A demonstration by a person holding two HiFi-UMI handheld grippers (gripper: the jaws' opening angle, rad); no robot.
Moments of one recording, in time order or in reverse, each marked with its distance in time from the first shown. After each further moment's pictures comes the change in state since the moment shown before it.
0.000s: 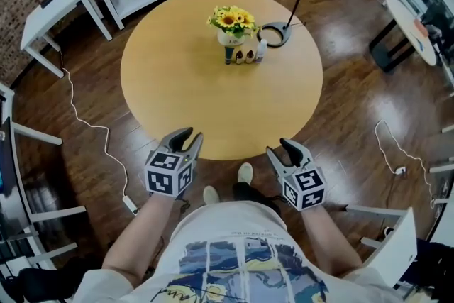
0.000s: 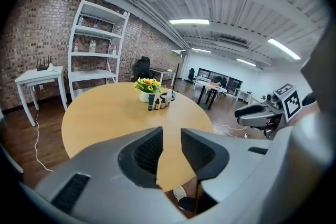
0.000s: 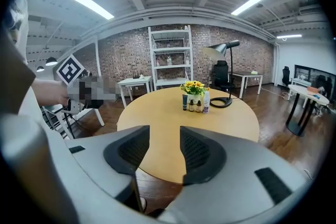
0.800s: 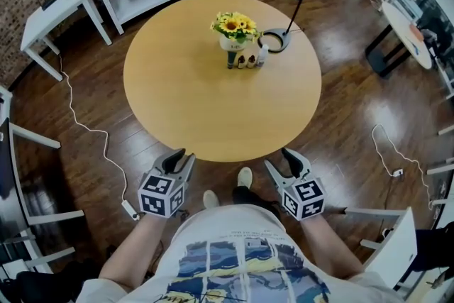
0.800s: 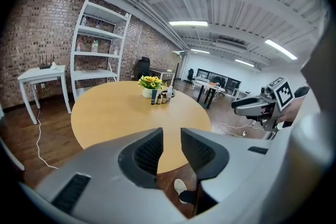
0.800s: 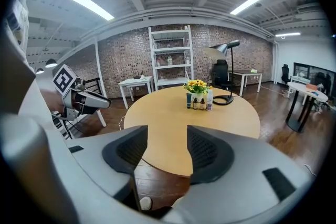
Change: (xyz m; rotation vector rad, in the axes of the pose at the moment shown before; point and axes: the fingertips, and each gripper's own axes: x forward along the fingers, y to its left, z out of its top) left arm -0.056 0.011 -0.045 -0.006 -0.010 -0.010; right arm -0.018 0.035 -0.008 0.017 0.006 -0.001
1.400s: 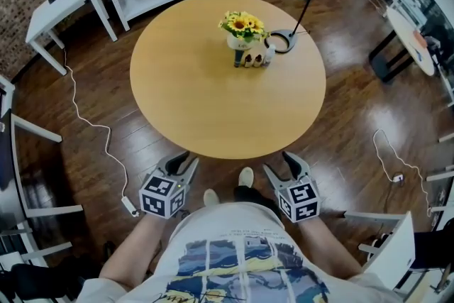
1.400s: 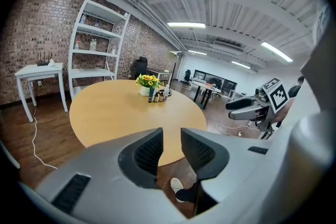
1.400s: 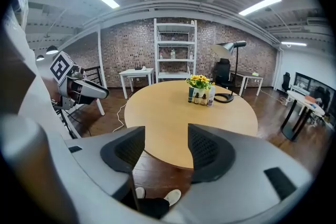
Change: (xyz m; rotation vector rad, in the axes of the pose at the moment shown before) left arm -0.015 -0.004 -0.021 -0.002 -0.014 -0.043; right arm 0.002 0.020 -0.022 -0.087 0.071 -0.025
